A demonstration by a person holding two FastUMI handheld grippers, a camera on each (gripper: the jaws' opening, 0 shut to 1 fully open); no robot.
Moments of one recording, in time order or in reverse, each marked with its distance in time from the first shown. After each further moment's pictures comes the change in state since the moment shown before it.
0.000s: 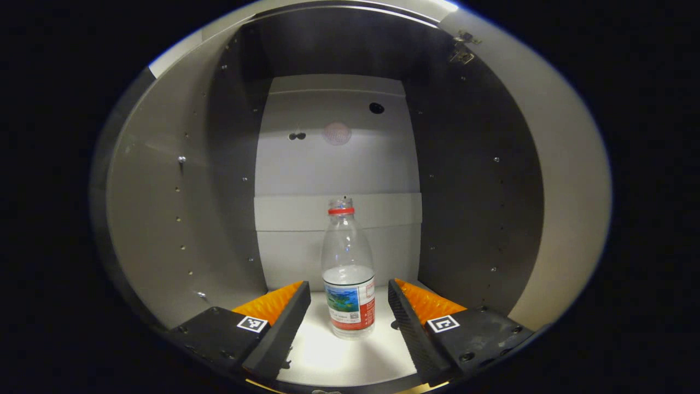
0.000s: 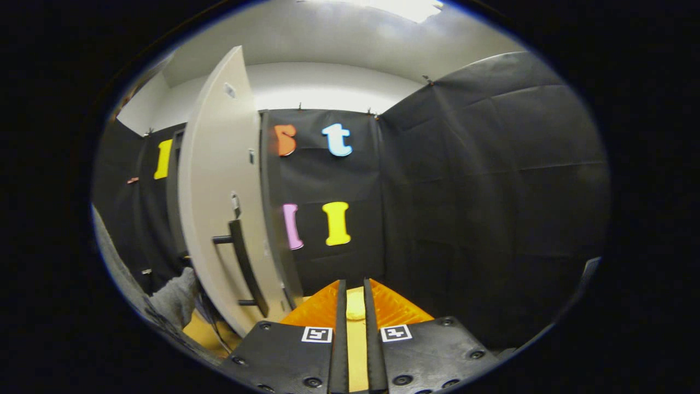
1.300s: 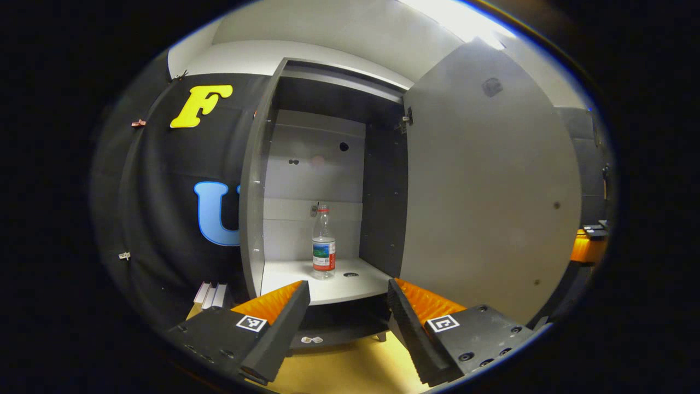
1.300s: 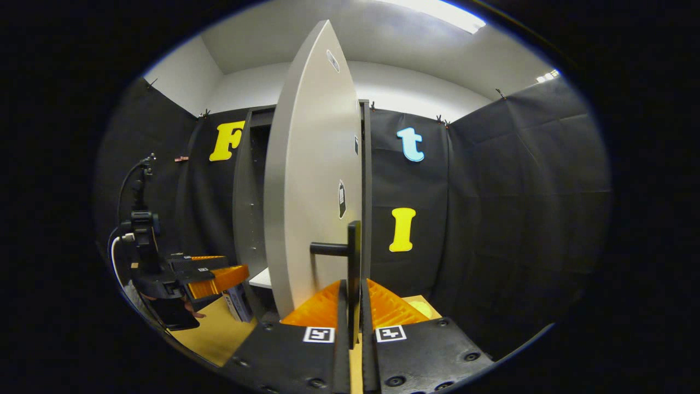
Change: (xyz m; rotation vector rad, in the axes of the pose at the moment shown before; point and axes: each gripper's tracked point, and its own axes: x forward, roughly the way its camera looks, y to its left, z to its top) left arm -0.270 0.004 0.020 -0.074 -0.036 -0.239; right arm -0.007 0.205 -0.032 -0.125 -0.019 0.319
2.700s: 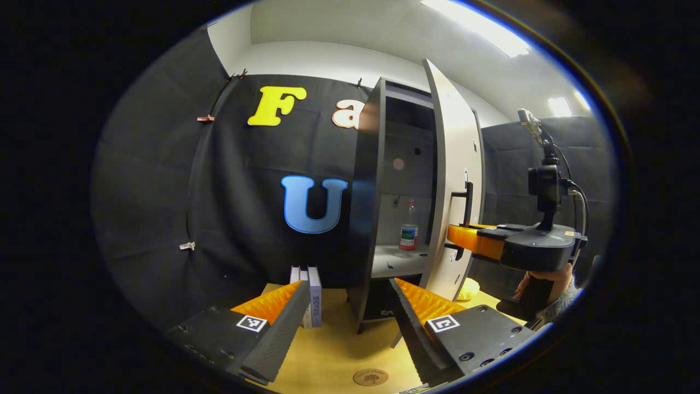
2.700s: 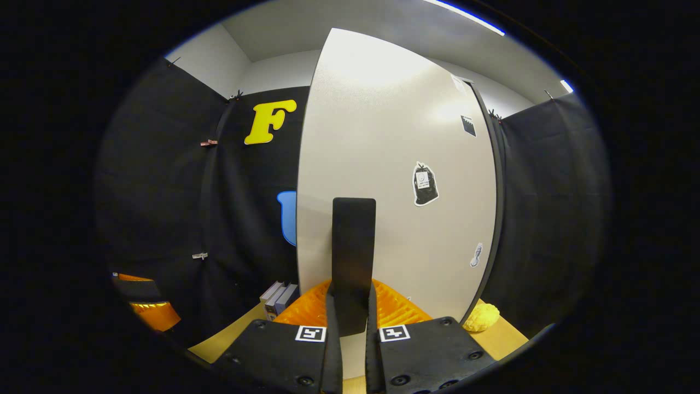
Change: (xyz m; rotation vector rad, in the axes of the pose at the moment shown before) left arm -0.178 0.163 -0.013 -0.049 0.038 0.219; right arm 0.095 0.259 -0.035 0.004 0.056 0.157
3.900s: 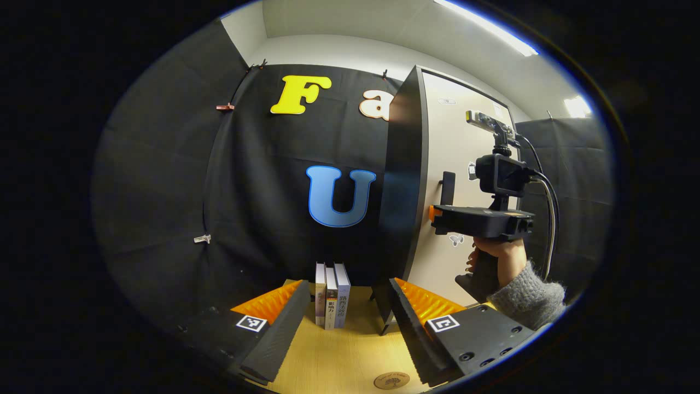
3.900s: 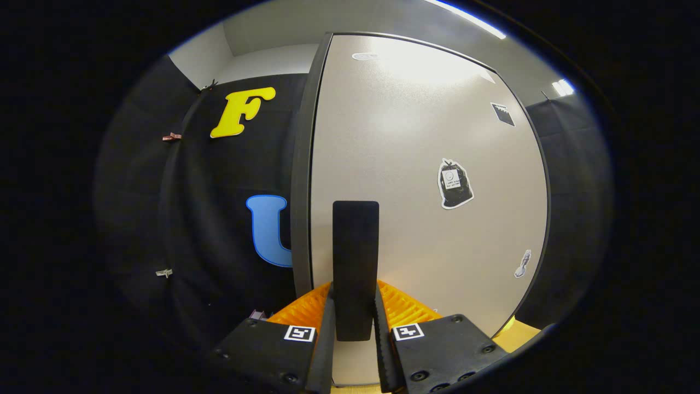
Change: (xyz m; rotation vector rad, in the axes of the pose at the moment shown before) left arm 0.042 0.077 -0.021 -0.038 0.034 0.131; right arm 0.154 0.035 -0.008 0.010 -0.027 -0.162
